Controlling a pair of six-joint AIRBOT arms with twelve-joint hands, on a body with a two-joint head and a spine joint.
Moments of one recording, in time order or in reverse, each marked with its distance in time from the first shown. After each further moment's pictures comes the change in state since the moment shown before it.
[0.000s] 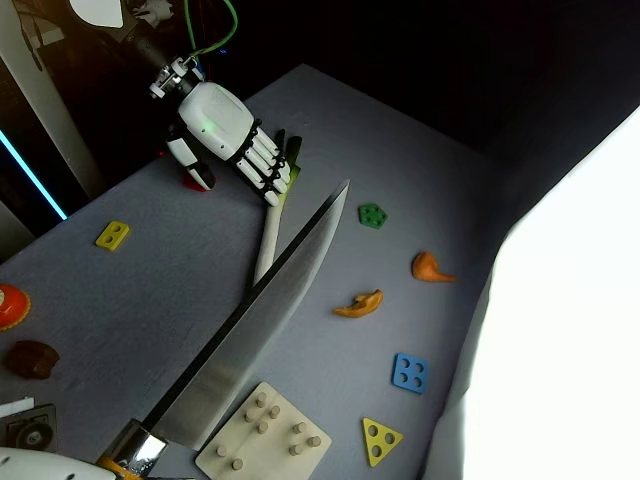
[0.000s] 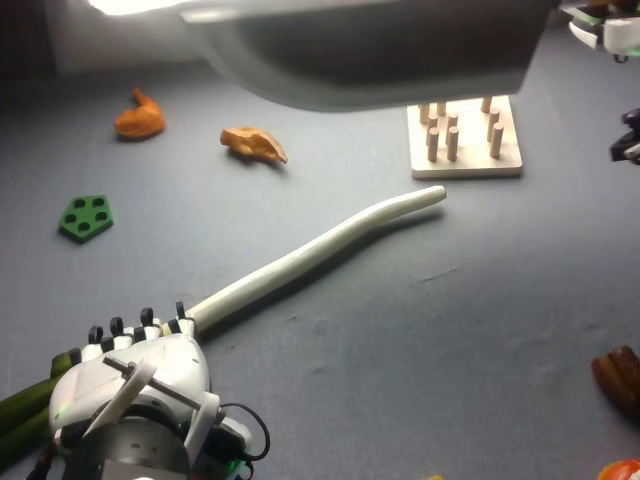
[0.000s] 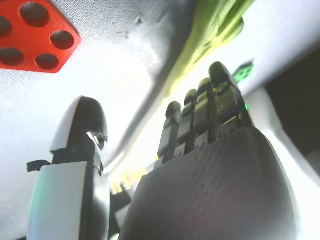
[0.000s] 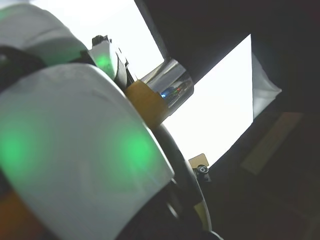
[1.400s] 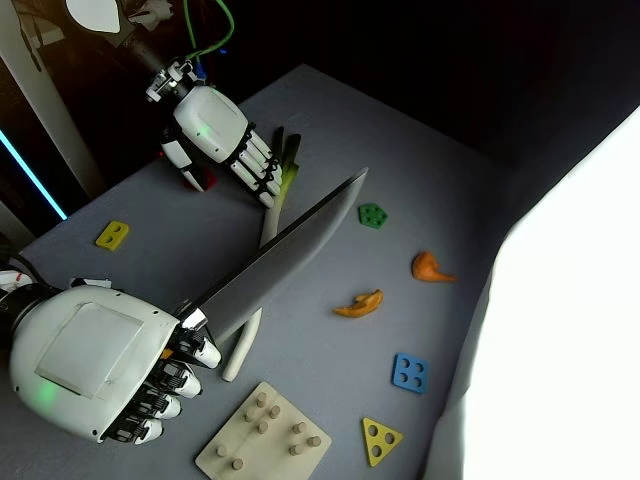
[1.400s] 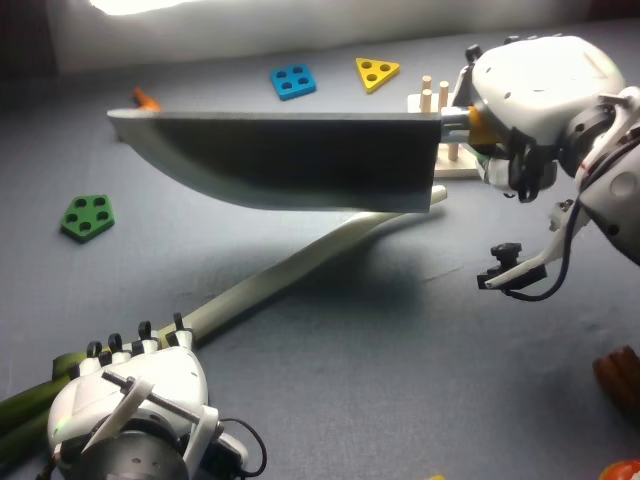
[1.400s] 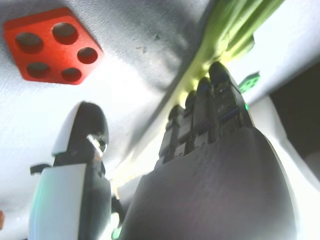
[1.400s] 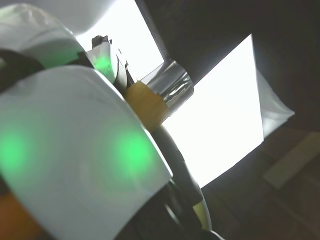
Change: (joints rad) left arm 0.022 -0.010 -0.005 -0.009 0.013 -0.022; right arm -0.121 -0.224 -0.173 0.552 0.310 -0.518
